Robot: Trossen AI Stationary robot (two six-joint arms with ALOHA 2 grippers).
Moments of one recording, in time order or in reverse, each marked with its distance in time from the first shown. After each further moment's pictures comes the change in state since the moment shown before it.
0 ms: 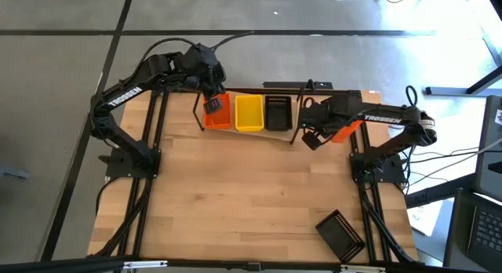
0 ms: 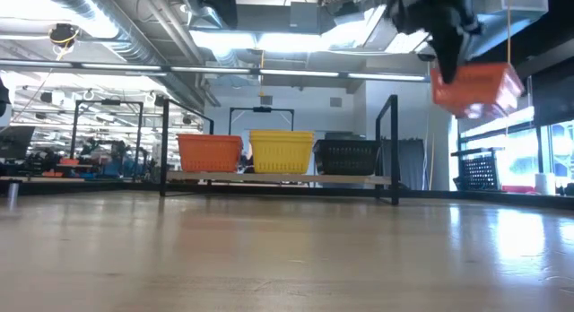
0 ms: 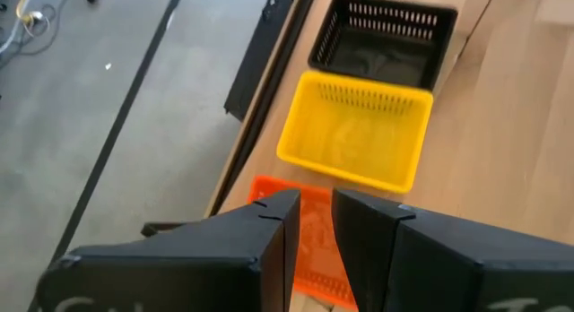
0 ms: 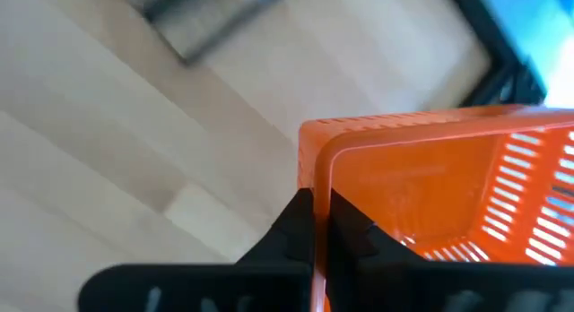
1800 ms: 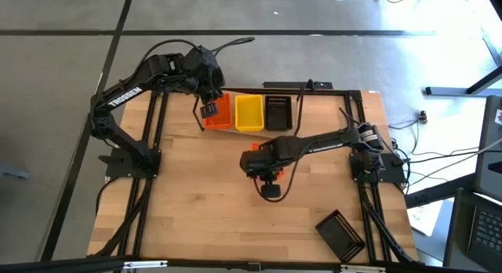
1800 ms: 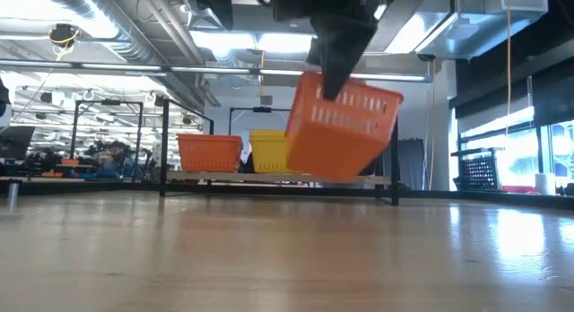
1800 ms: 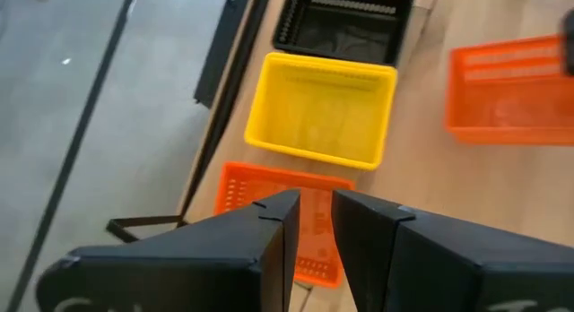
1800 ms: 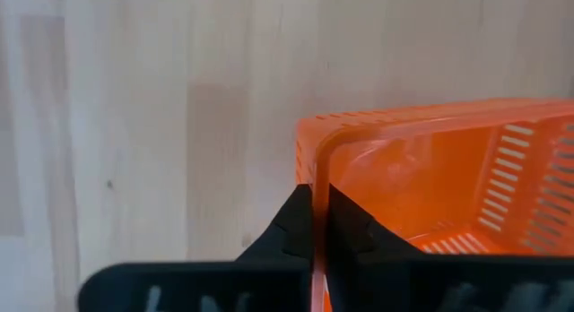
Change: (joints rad) left arm -0.002 0.000 0.000 -0.059 0.083 0.022; right arm 0.298 0.561 0.393 0.415 -0.350 -0.598
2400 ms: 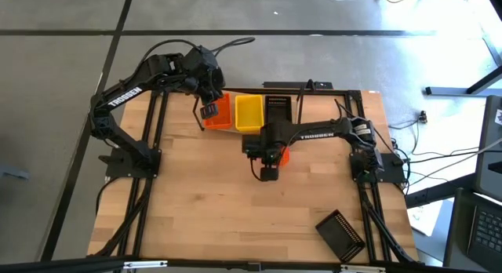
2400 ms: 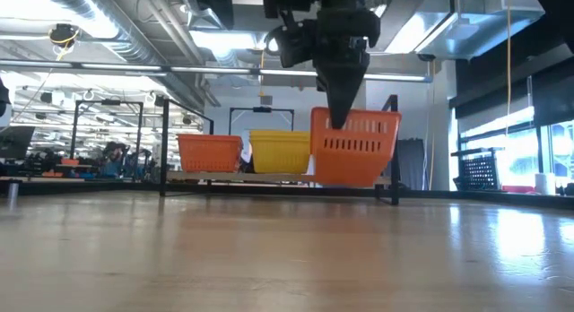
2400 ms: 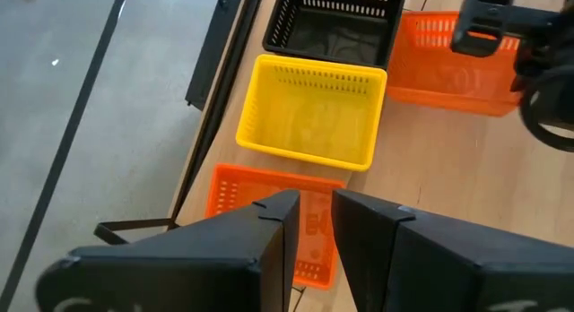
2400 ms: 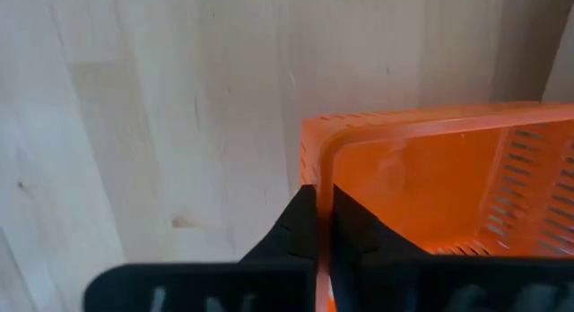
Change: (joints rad) left arm 0.000 0.000 0.000 0.000 0.023 -0.005; right arm -0.144 0.040 0.000 -0.097 0.014 -0.004
